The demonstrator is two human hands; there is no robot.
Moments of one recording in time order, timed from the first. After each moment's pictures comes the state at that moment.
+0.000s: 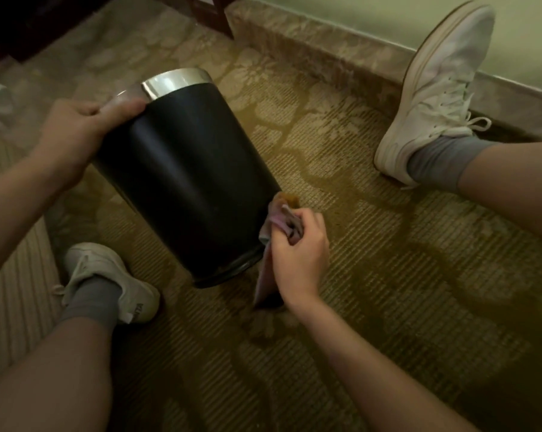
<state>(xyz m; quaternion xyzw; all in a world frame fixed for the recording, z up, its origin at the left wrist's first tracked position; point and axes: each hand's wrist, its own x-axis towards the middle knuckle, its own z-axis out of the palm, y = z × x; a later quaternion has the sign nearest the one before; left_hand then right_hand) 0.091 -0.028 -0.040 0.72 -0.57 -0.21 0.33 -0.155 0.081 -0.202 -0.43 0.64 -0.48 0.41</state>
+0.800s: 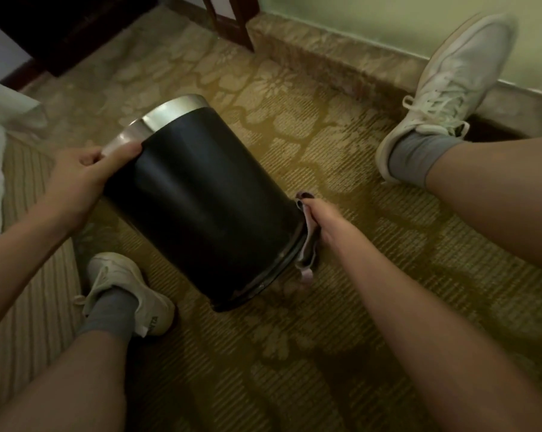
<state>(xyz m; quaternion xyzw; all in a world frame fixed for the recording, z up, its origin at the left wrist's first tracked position) 0.108 0.005 -0.045 0.72 -0.56 -0.20 0.36 -0.160 -0.060 -0.261 -0.17 0.59 -0.33 0.72</state>
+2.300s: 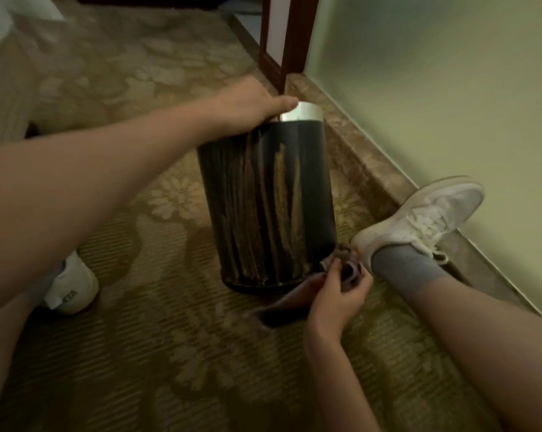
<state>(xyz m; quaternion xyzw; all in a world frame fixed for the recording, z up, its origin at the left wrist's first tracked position) -0.002 -0.088 -0.021 0.70 -0.62 -0.24 0.25 -0.207 0.021 -0.205 -0.27 0.63 -0.59 0.42</state>
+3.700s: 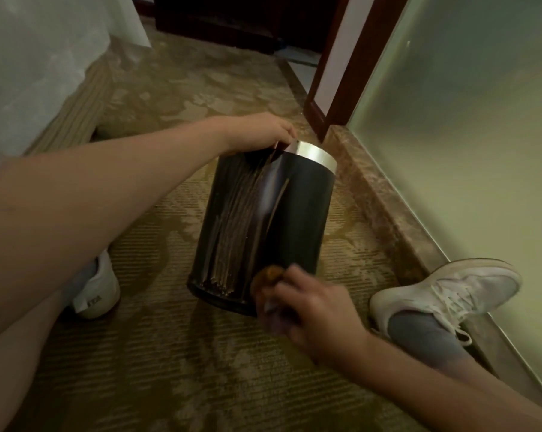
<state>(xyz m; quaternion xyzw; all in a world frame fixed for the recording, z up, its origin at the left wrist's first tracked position) 0.070 -0.077 -0.010 0.68 -0.62 -0.28 0.27 -0.179 -0.017 -0.138 -0.98 0.16 -0.14 0.03</state>
